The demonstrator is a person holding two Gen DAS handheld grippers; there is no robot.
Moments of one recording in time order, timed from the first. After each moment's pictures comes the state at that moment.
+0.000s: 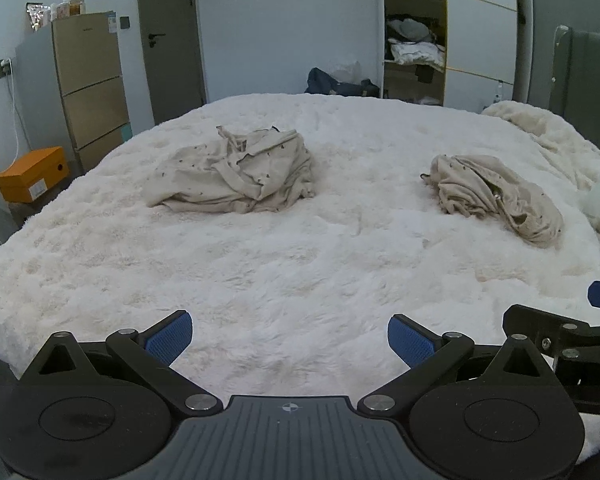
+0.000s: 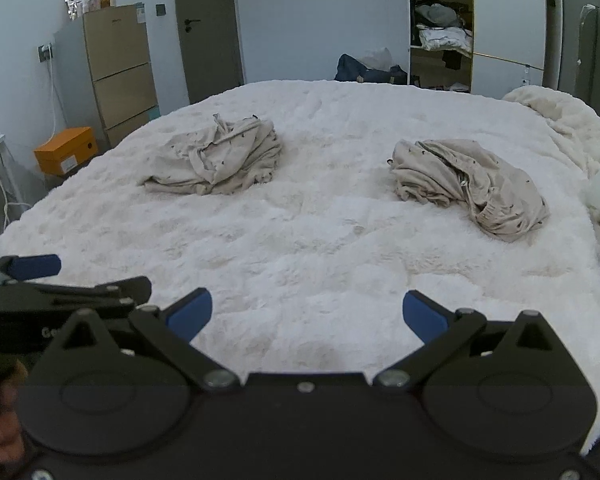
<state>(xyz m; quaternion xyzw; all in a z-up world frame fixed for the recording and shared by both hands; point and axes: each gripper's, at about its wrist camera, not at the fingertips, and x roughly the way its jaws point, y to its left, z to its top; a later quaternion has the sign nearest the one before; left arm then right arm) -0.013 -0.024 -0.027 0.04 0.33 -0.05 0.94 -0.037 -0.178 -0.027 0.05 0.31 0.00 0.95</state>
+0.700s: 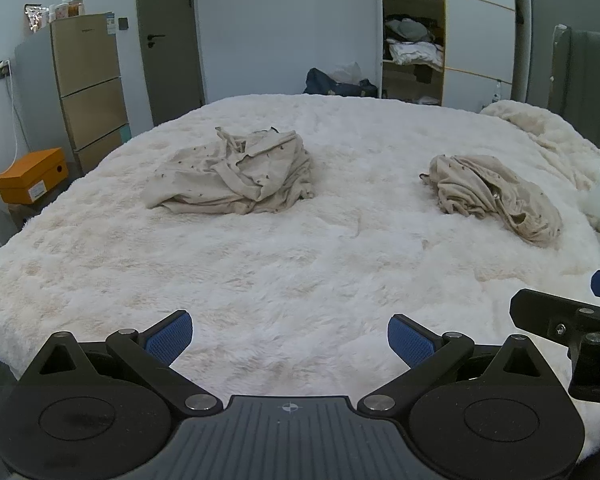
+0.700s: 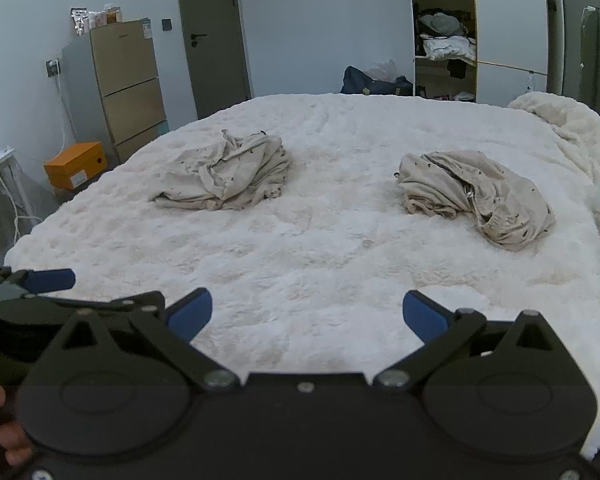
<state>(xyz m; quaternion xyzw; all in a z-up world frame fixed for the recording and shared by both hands) -0.015 -0.023 -0.022 0.04 0.32 -0.05 0.94 -0.040 -0.179 -0.019 0.06 0.30 0.01 0.95</state>
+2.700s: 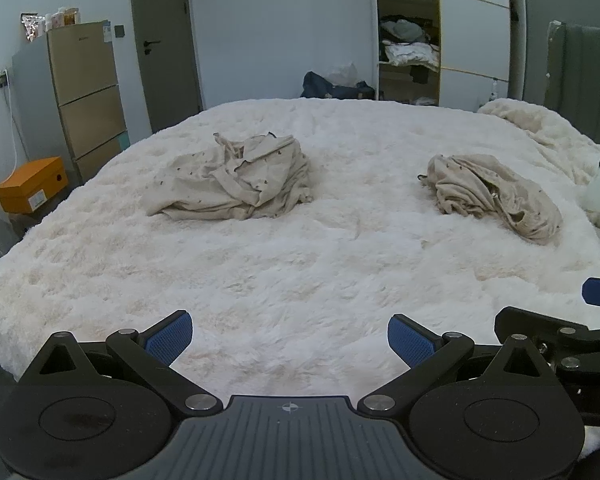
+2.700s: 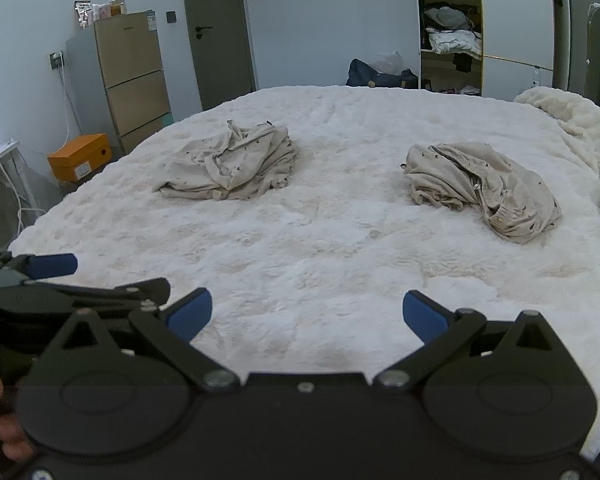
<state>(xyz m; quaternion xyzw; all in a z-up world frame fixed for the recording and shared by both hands) -0.019 -0.027 -0.020 0.06 0.32 -0.05 0.95 -0.040 -0.173 -0.026 0.05 0.31 0.01 0.95</state>
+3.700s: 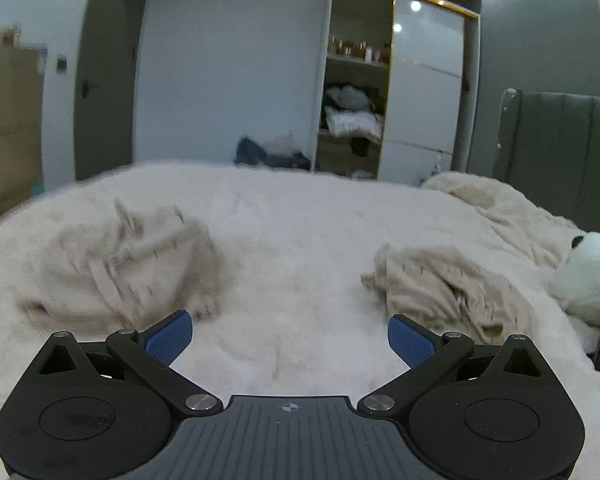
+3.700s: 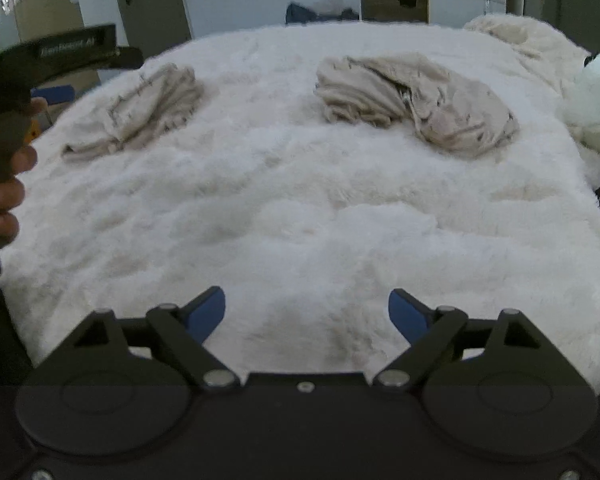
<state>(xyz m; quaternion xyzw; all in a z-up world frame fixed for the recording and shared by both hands) 0.148 -0.080 -0.065 -0.03 0.25 -0.18 0.95 0.013 -0.272 -0.122 0.10 0.42 -0.05 0.90</state>
